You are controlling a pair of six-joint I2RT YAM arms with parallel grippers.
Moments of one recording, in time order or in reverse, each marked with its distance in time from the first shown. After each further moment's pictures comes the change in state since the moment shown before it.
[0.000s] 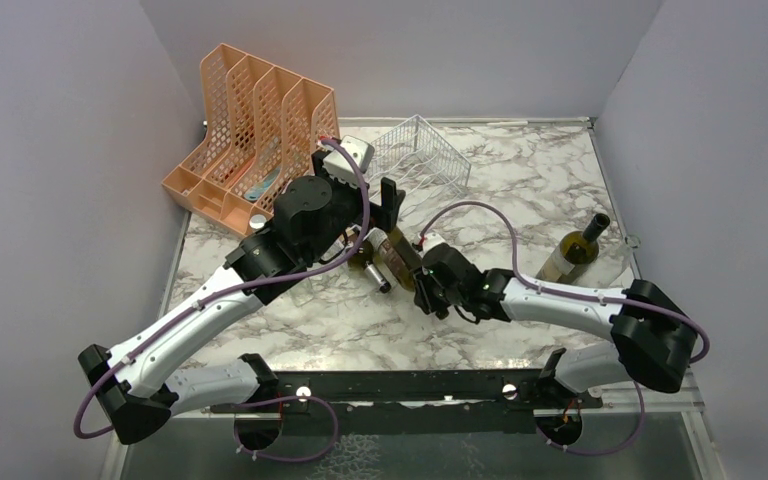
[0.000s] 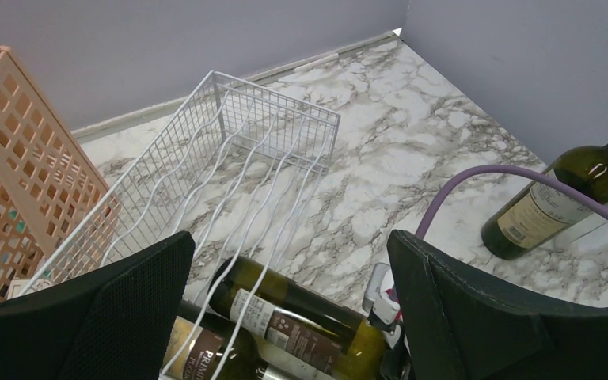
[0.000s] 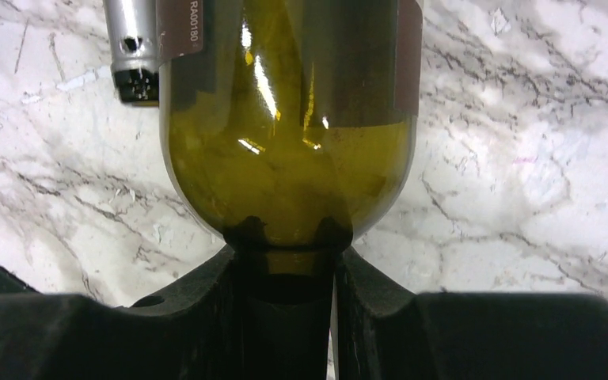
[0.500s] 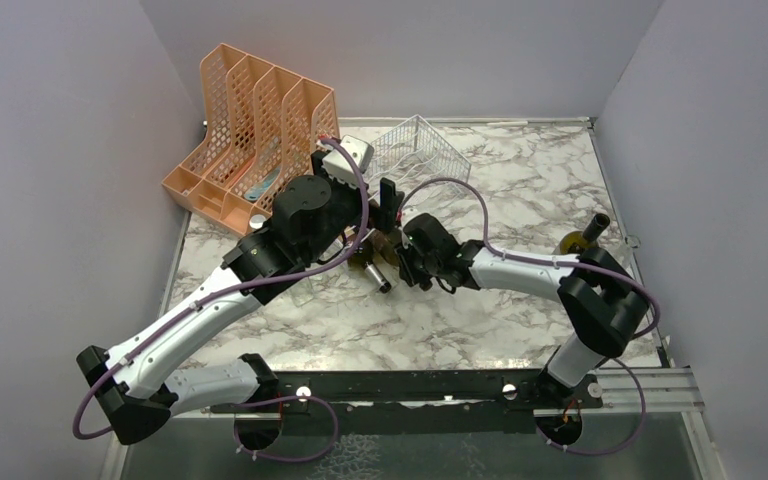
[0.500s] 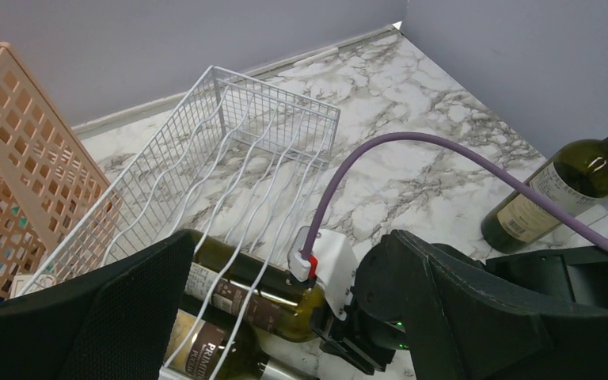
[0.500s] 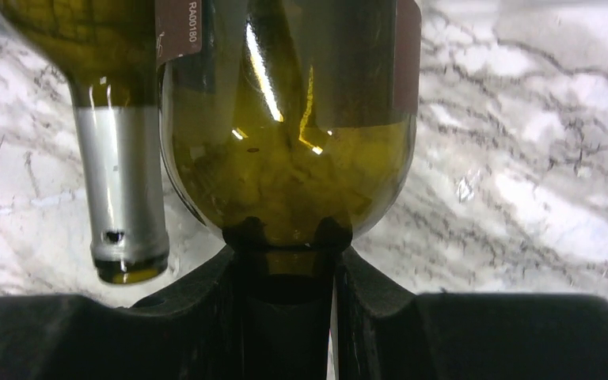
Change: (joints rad) left arm 0.000 -0.001 0.016 -0.036 0.005 0.000; right arm -0.100 0.267 0.227 0.052 -0.056 -0.155
